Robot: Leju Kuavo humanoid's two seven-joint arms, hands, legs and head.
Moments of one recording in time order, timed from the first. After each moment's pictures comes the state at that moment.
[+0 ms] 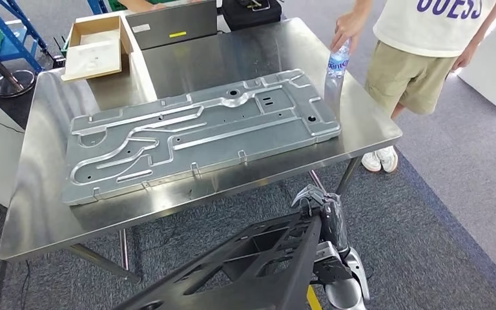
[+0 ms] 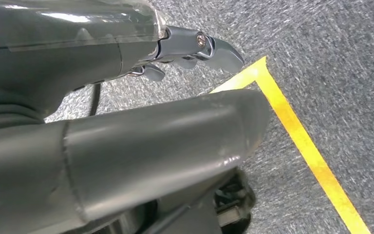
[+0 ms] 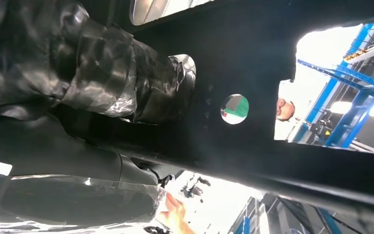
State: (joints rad) left arm -0.11 -0.20 0.89 -0.21 -1.18 -0.01 -0.34; right arm -0.02 0.26 0.07 -1.60 0.46 -0.15 -0.62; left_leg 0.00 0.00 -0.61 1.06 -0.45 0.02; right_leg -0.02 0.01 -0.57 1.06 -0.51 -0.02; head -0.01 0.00
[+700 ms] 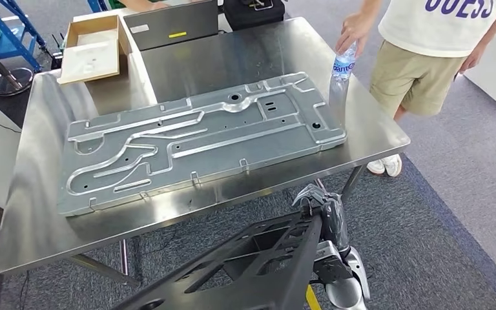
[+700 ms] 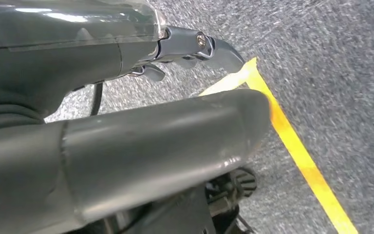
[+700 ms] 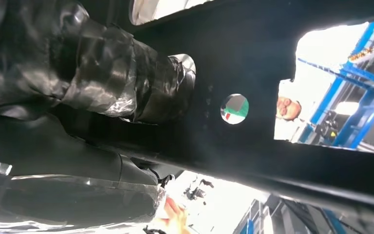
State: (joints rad) left arm -0.11 -0.20 0.89 -0.21 -1.18 -0.01 -0.34; right arm -0.02 0.26 0.06 -1.61 0.46 -0.15 -0.62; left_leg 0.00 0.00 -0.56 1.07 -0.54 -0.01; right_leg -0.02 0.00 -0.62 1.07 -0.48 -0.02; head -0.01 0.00
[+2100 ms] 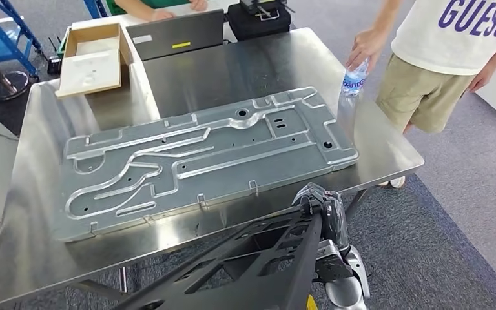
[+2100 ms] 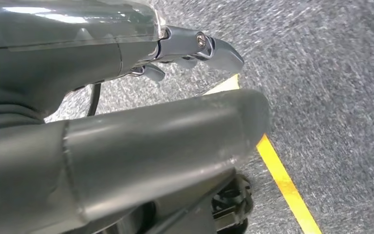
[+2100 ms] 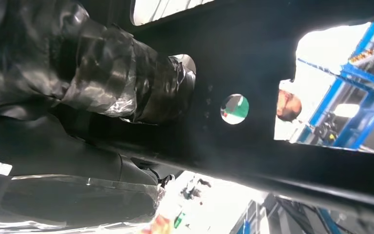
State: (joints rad) left arm -0.12 -0.20 0.91 -0.21 -1.17 0.00 -0.32; right arm -0.02 0.27 0.06 -1.61 0.46 -0.14 -0.62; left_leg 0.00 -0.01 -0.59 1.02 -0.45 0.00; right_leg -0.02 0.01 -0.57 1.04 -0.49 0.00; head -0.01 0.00
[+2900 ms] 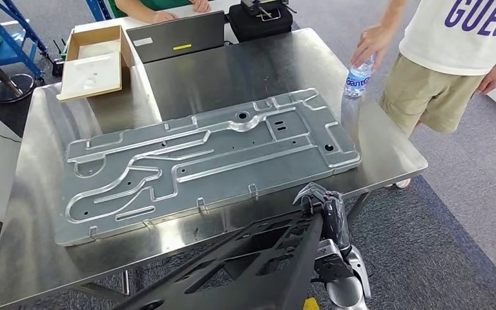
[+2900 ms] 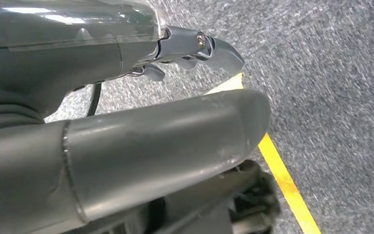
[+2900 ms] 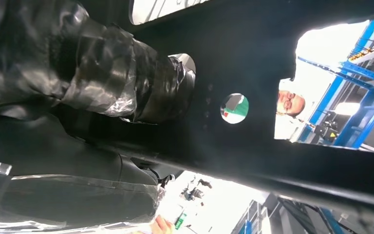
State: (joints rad) left arm -0.11 -0.20 0.92 -0.21 -1.16 0.01 -0.31; right arm -0.02 0.27 0.06 -1.62 0.47 -0.14 -0.61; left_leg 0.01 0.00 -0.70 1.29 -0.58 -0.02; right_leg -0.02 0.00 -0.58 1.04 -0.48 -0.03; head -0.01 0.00
